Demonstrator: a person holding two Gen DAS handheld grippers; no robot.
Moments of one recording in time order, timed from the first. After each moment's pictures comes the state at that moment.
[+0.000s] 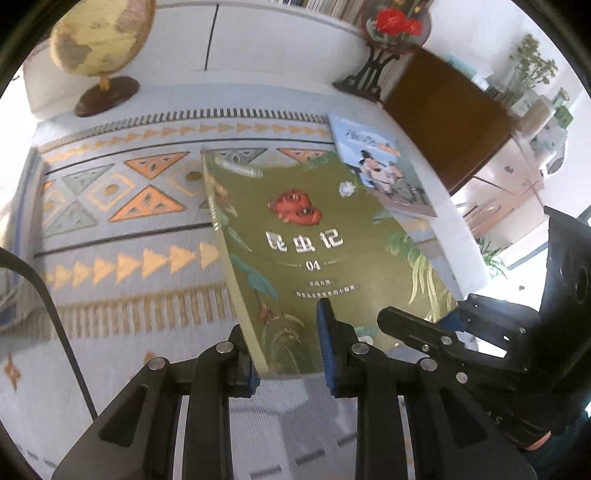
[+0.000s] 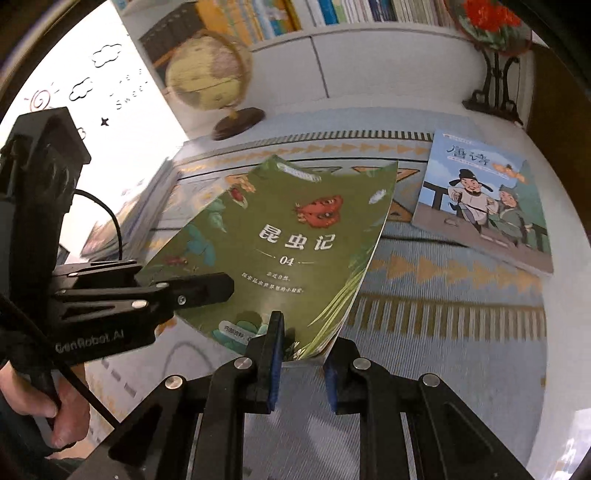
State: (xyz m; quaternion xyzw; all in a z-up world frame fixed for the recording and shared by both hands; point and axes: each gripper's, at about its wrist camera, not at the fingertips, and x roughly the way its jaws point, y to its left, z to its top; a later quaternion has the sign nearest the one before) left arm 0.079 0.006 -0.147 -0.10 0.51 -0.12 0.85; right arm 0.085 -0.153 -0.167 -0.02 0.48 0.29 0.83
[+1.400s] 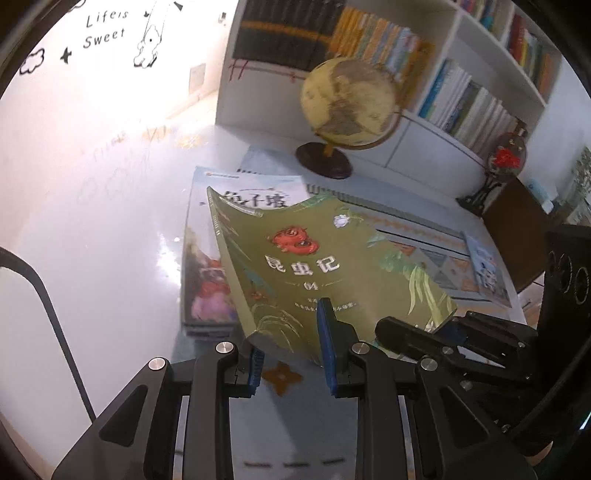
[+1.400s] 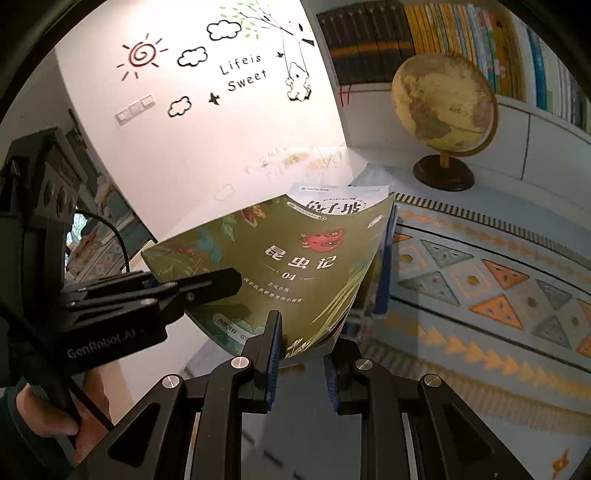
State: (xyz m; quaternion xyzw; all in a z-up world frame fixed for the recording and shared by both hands) left arm -0.005 0.306 -0.099 -0.17 0.41 0.06 0.89; right arm 0.040 0.161 -0.124 -0.04 0.42 0.44 0.79
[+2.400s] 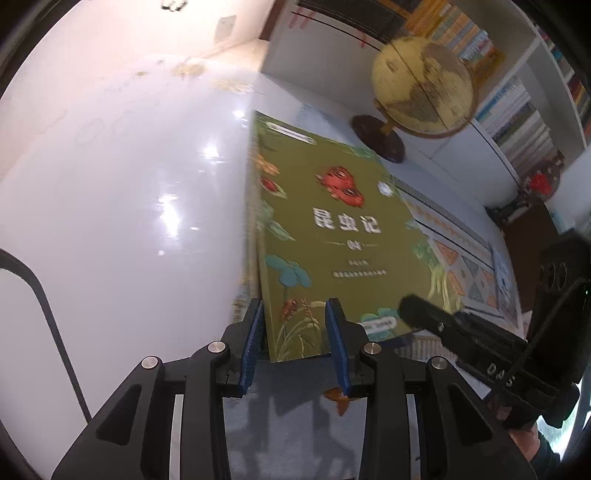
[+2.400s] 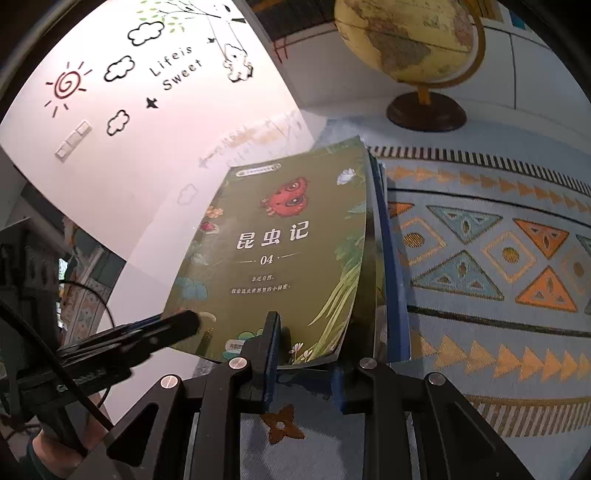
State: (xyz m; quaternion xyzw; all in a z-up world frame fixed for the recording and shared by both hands) left arm 0.014 0.383 -0.152 -0.25 0.47 0.08 0.84; right arm 0.097 0.210 -0.174 0.02 0.51 0.37 0.78
